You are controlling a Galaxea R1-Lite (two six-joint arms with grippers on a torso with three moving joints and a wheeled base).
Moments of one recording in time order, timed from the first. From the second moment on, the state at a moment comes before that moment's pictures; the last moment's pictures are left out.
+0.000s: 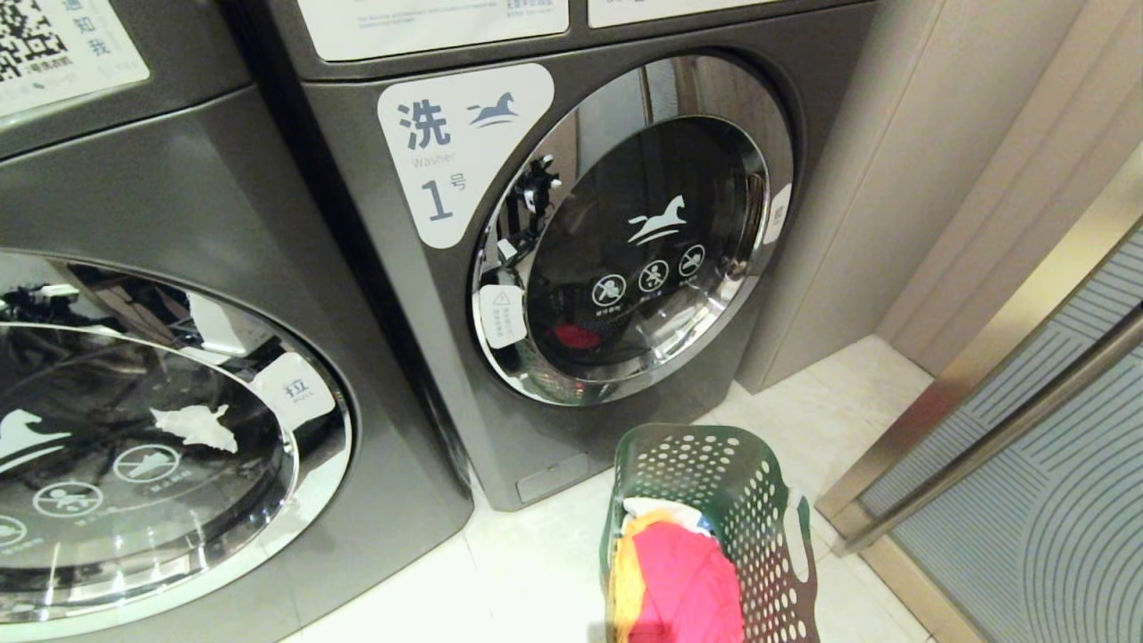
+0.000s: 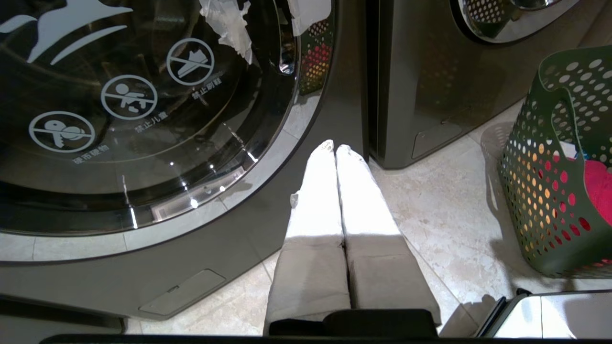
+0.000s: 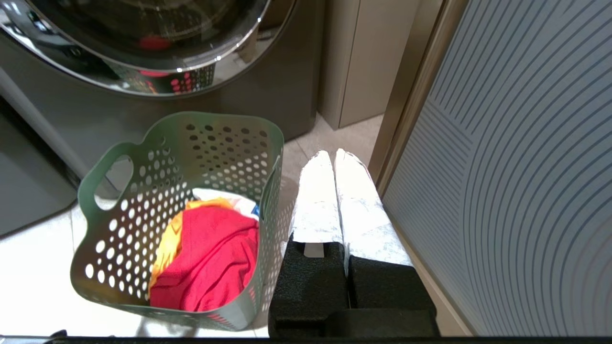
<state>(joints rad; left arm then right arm) -0.01 0.00 -0.06 0.07 0.05 0.19 0.01 0.00 0.00 -0.08 0.00 -0.04</state>
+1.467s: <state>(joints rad) -0.01 0.00 -0.06 0.07 0.05 0.19 0.01 0.00 0.00 -0.08 0.00 -0.04</state>
